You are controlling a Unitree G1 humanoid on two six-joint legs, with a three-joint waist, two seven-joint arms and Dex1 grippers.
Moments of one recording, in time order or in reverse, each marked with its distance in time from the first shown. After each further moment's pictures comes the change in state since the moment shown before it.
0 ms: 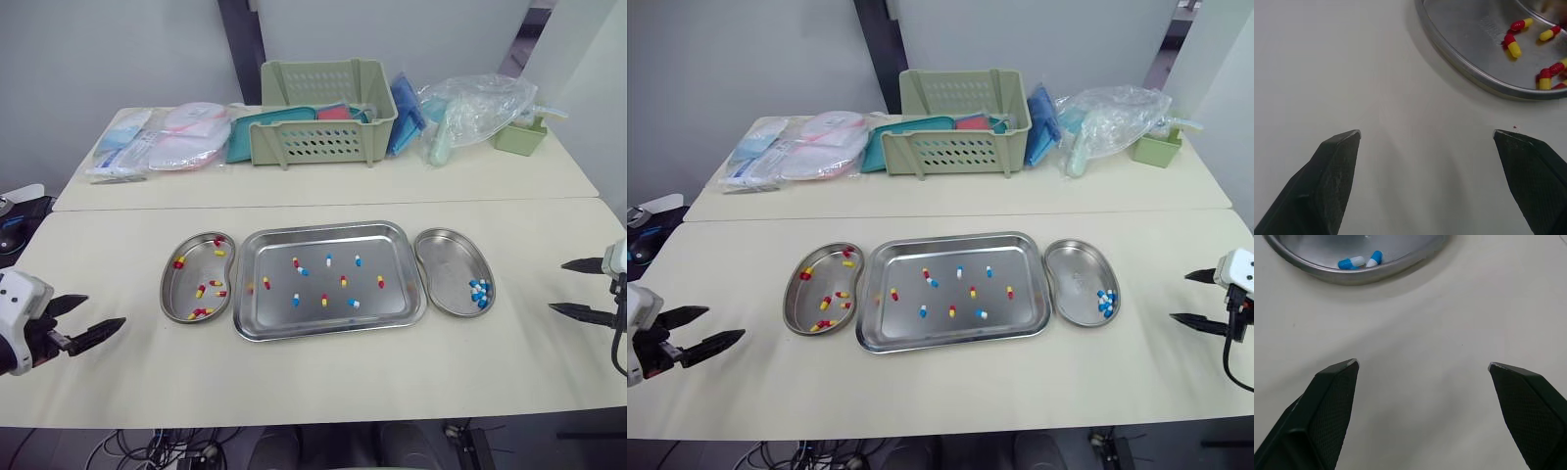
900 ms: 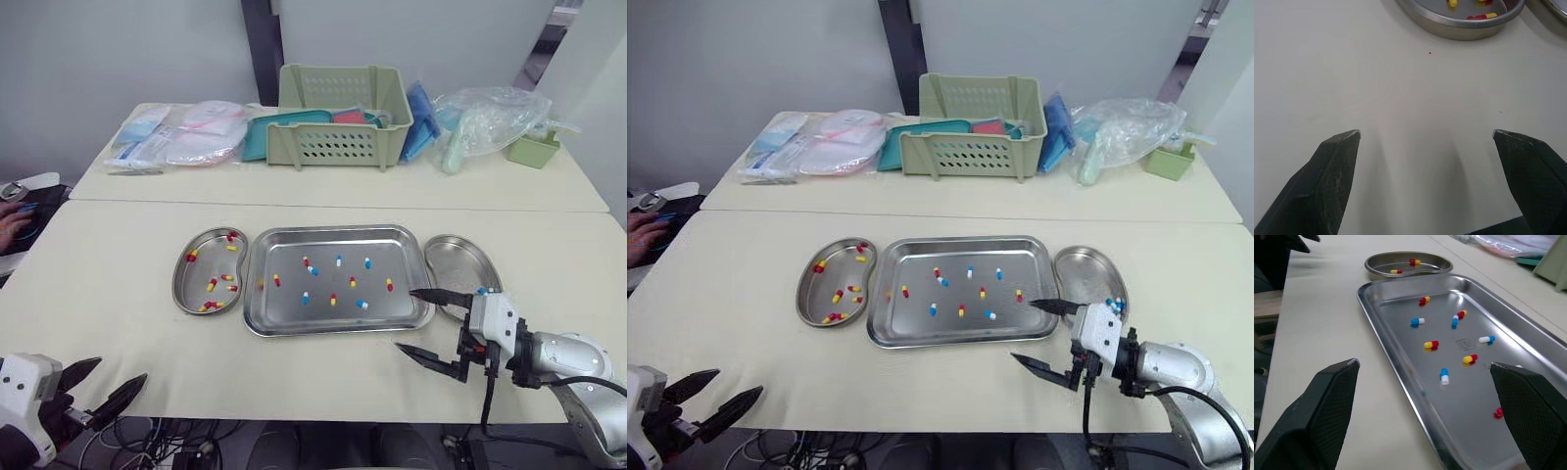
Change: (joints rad) left arm 0.457 -0.369 0.193 -0.561 -0.111 0.109 0.191; right arm 0.301 0.478 0.234 -0.942 0.134 0.243 -0.374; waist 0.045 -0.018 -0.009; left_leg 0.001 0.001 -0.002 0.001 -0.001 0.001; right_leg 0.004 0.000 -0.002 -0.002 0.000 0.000
